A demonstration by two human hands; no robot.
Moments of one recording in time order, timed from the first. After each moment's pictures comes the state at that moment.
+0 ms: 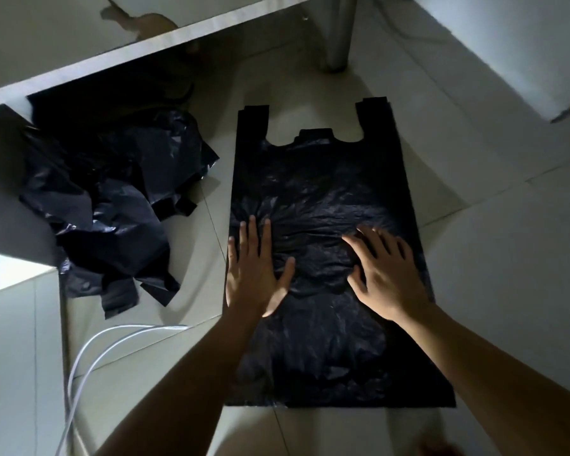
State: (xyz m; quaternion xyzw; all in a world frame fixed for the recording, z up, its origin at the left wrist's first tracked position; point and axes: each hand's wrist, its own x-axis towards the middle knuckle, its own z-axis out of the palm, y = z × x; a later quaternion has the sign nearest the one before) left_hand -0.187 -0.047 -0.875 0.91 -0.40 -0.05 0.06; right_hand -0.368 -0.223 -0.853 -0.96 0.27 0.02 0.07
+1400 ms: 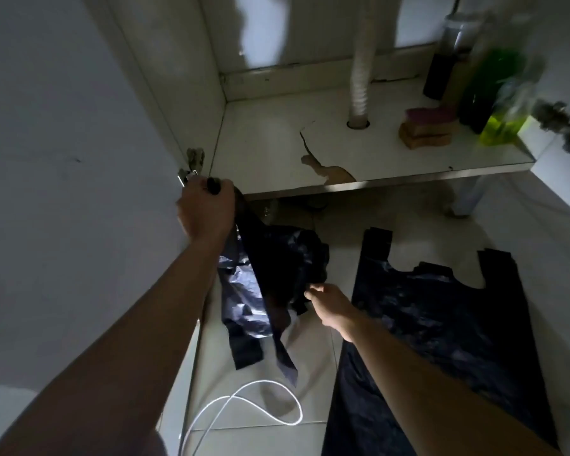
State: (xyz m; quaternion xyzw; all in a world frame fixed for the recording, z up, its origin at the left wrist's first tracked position) left_hand 0.076 0.042 -0.585 0.87 0.04 0.18 0.46; right_hand -0.078 -0.095 -0.713 -0.76 0.29 0.14 0.56
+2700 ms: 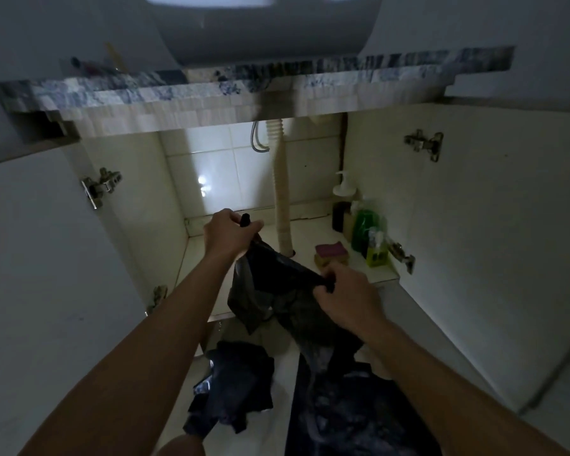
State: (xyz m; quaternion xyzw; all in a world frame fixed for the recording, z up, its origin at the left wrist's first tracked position) left_hand 0.002 -0.089 -0.359 0.86 -0.16 0.08 0.48; right_hand -0.167 -0.229 -0.443 -0.90 0.24 -0.21 0.31
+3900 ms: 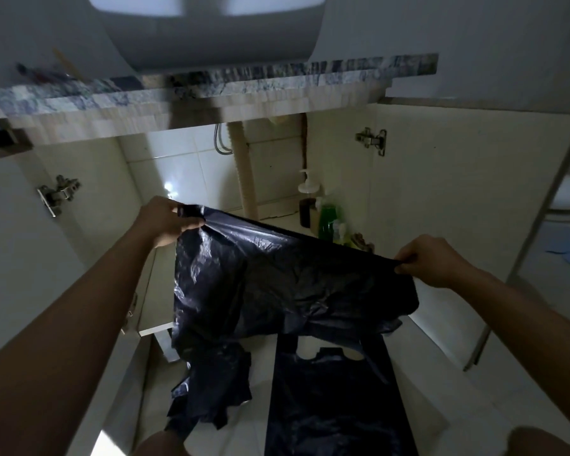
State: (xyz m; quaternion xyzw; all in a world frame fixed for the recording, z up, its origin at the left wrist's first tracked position) left_hand 0.026 -0.038 -0.318 0.90 -0.29 0.04 0.32; right_hand -0.291 -0.392 -0.415 -0.92 0.30 -0.11 0.20
